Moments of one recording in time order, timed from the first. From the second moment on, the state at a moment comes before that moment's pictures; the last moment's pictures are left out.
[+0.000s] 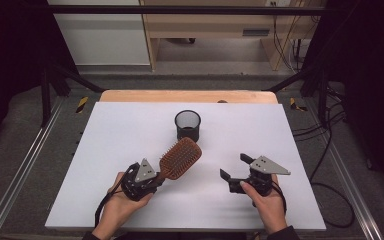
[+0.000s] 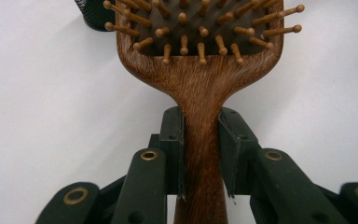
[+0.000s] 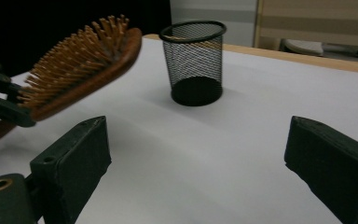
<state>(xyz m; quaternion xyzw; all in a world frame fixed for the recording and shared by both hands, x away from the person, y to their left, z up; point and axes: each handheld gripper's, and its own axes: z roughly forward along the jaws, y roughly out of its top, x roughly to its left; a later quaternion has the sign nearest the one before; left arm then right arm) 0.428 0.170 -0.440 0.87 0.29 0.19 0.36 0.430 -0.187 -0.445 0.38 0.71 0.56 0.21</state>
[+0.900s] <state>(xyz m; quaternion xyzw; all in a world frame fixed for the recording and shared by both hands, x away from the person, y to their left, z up) 0.417 0.176 -0.435 0.84 0.30 0.21 0.41 0.439 -0.112 -0.446 0.36 0.69 0.62 0.06</state>
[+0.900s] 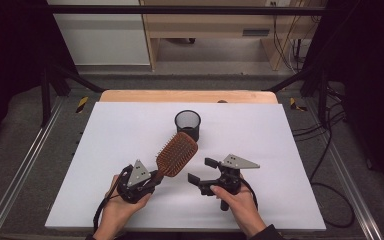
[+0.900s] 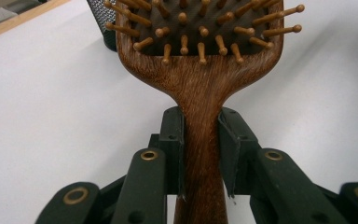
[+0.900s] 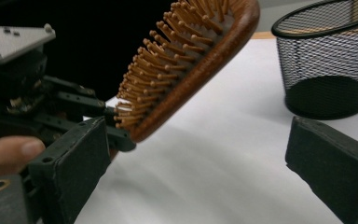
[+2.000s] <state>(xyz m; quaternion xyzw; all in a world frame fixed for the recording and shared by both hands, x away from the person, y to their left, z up) 0.406 0.175 -0.422 0.81 0.28 0.25 0.45 0.464 -0.073 -0.388 0.35 0.66 0.66 0.03</state>
